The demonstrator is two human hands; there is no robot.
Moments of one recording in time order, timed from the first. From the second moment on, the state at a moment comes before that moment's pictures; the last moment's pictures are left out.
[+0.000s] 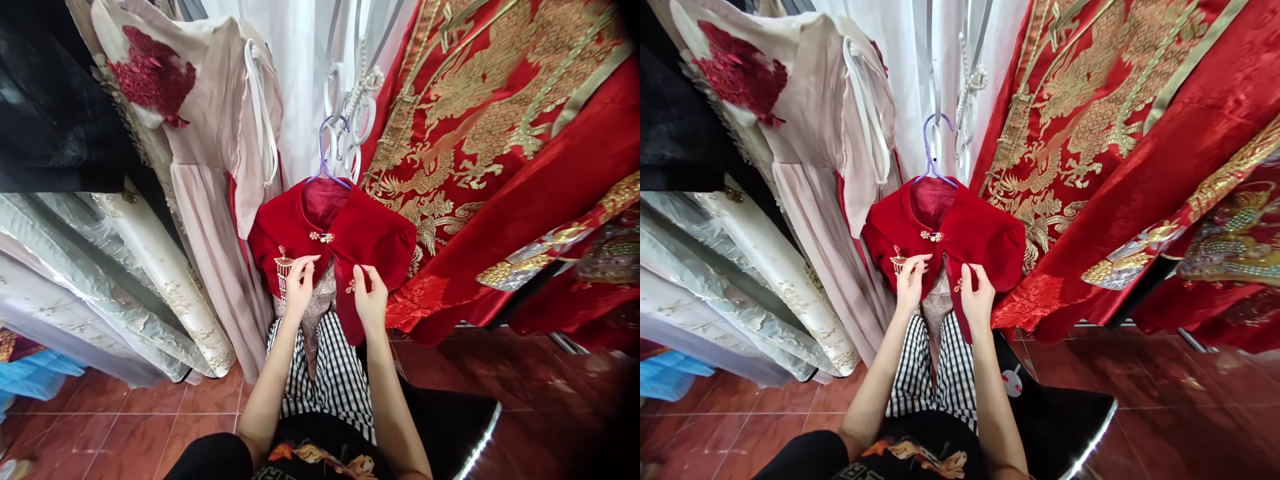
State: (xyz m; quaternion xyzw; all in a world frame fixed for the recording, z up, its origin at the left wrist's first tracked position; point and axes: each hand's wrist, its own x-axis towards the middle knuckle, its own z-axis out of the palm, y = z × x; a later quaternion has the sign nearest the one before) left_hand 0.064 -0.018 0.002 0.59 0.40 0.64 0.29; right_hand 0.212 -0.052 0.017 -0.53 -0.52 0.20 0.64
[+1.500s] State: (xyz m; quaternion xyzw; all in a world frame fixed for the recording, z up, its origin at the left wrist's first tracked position) left_hand 0.013 -0.016 0.011 0.37 0.43 0.74 0.37; right_hand 0.134 -0.009 0.032 -0.38 -0.67 0.24 0.60
